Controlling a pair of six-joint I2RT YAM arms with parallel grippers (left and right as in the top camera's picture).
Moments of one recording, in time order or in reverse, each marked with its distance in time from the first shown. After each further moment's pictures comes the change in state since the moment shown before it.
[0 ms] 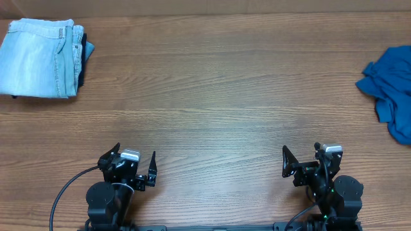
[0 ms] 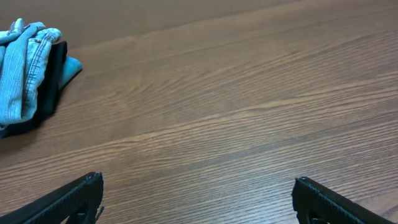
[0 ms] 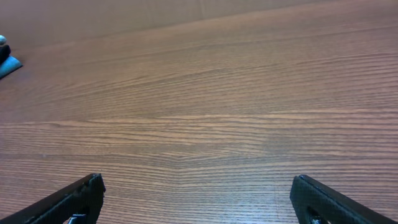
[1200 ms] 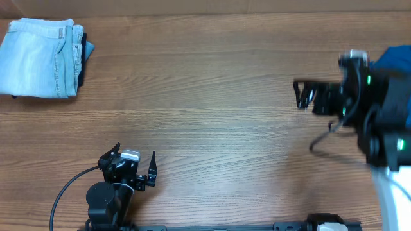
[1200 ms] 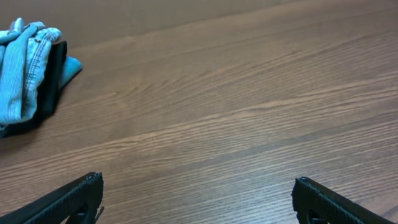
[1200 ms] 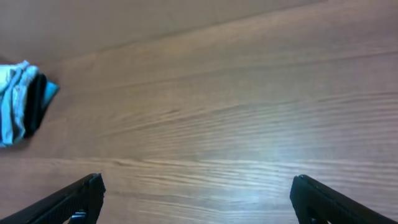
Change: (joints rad) left arm 0.000 -0.004 -0.004 0.000 0.000 0.000; right arm -0.002 1.144 1.171 -0.363 -0.073 0.055
